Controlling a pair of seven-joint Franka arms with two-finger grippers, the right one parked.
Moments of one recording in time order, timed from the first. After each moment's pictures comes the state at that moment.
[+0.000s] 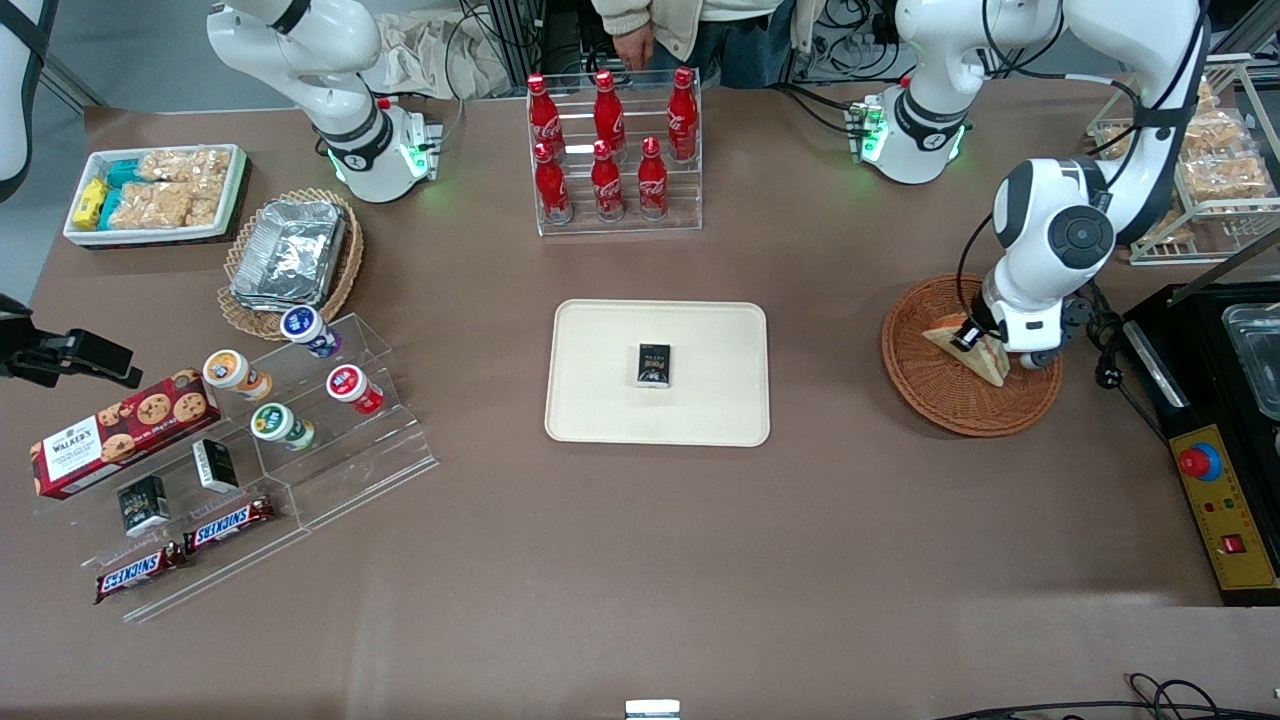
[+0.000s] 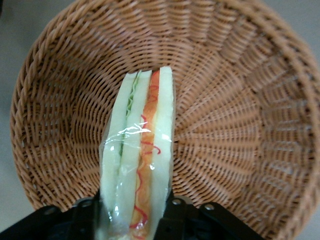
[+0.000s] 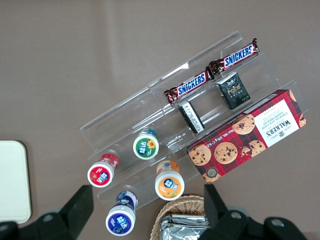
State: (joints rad) arm -0.05 0.02 0.02 -2.55 0.14 2.49 -0.96
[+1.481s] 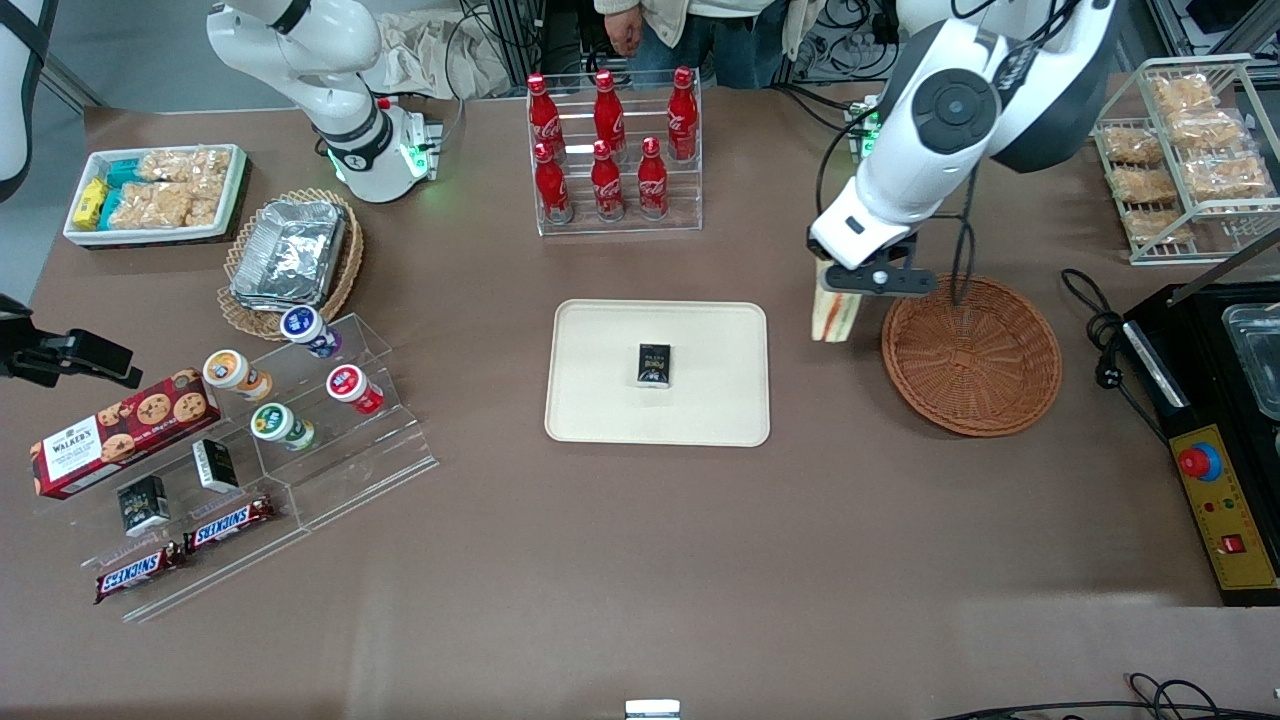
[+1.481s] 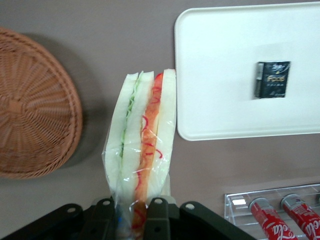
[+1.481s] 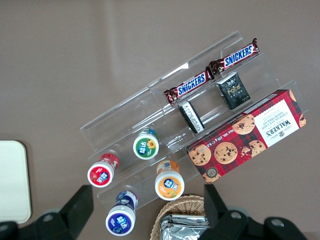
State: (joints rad) arm -0.42 -0.10 -0.12 -2.11 -0.10 1.91 -0.39
